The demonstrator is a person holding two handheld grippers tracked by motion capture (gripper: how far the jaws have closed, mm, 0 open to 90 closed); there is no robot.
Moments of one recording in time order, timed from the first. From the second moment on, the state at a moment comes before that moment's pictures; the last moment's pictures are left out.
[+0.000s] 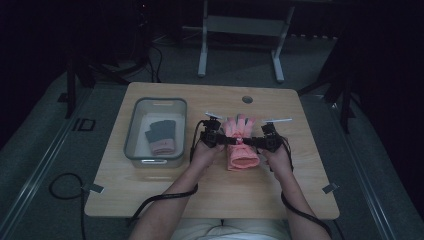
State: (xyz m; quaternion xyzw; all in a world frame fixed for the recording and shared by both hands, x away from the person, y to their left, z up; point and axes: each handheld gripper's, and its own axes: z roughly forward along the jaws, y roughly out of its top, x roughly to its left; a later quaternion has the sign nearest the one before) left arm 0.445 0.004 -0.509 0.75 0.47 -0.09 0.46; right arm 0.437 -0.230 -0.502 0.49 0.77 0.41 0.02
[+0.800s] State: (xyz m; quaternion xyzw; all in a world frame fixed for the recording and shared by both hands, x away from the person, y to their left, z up) left arm 0.418 0.077 -0.418 0.74 0.47 0.02 0.47; right arm 0.436 -0.157 -0.418 0.41 0.79 0.45 0.05
